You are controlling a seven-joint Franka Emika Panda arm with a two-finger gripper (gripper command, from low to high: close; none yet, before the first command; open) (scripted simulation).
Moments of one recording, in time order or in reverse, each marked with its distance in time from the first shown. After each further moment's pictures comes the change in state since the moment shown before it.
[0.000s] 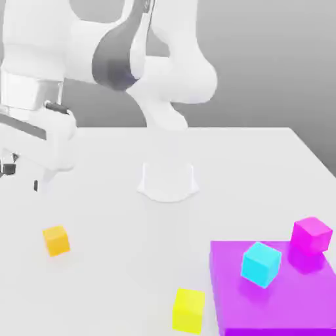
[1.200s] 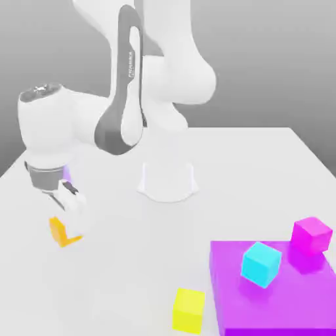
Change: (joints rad) arm -0.014 0.181 0.158 -0.068 0.158 0.043 0.017
